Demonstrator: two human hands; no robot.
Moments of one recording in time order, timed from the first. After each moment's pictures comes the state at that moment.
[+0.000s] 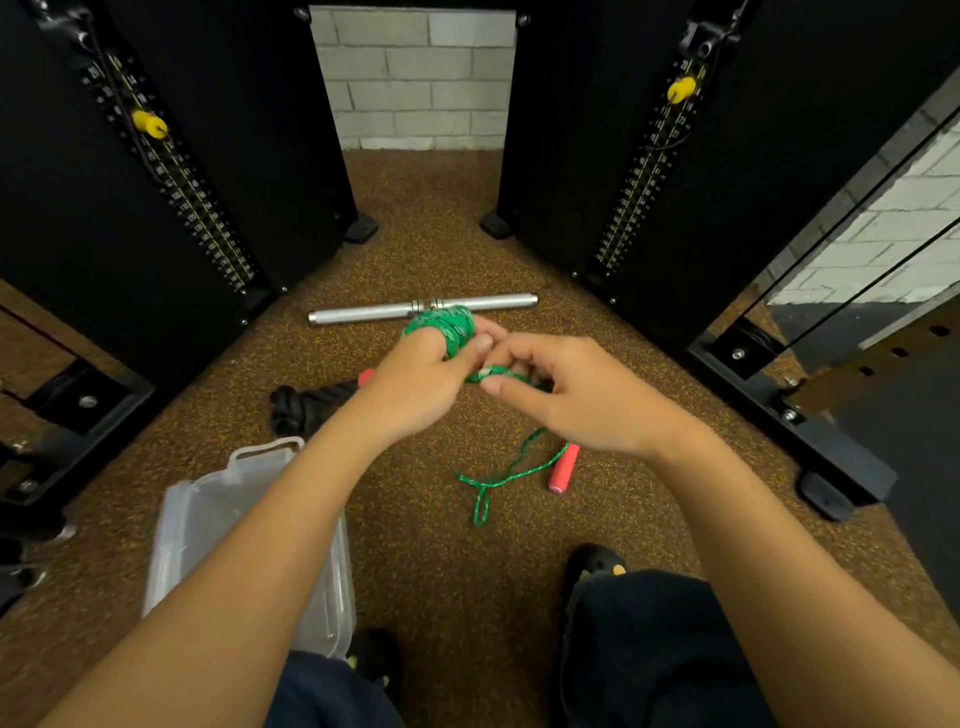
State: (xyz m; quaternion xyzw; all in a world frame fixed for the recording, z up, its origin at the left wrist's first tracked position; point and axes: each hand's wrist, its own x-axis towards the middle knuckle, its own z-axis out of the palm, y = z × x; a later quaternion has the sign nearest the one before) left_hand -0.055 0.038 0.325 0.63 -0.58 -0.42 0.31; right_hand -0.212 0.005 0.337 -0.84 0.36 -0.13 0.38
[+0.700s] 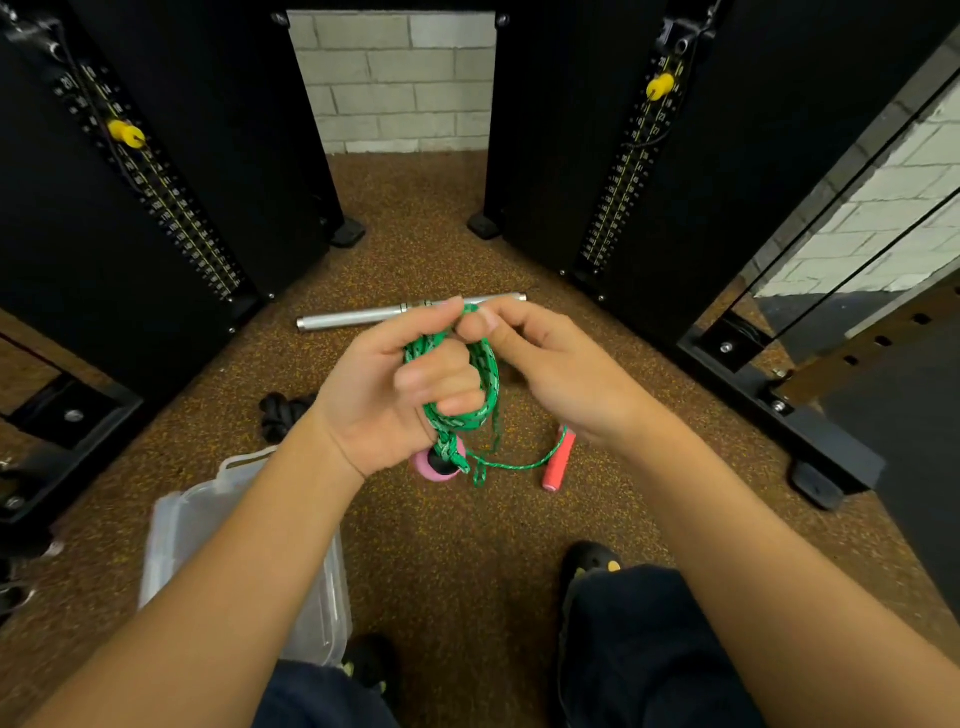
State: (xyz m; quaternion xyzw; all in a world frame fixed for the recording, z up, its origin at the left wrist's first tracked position) left_hand -0.051 0.040 0.336 0.08 -0.20 -0.89 0.39; right_hand -0.201 0.007 0.343 -0.65 0.34 -0.25 0.63
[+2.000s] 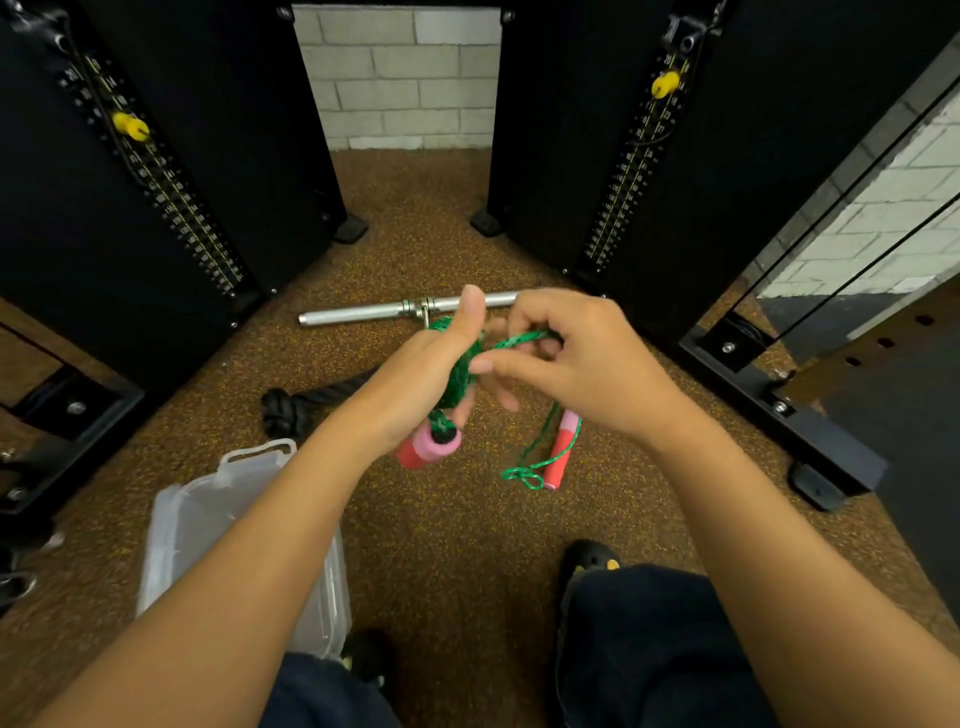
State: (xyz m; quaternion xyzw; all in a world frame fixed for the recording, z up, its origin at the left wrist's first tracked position) left_hand -0.064 0.038 0.326 0.58 -0.54 -0.53 0.31; right_hand -0.219 -0.001 0.348 -0.85 0.35 -0.28 0.29
